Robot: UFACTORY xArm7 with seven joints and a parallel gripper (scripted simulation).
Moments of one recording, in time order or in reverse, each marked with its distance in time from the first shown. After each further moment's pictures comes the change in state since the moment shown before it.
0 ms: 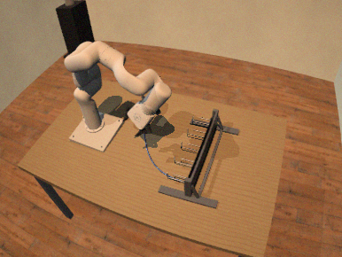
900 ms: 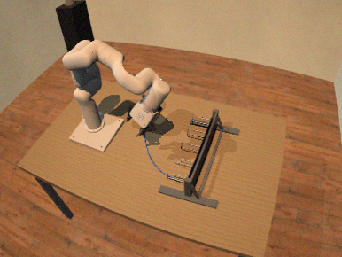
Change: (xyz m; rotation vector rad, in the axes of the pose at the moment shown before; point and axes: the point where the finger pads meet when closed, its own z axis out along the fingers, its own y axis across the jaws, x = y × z) arm 0.029 0.006 0.008 -0.082 0.033 -0.058
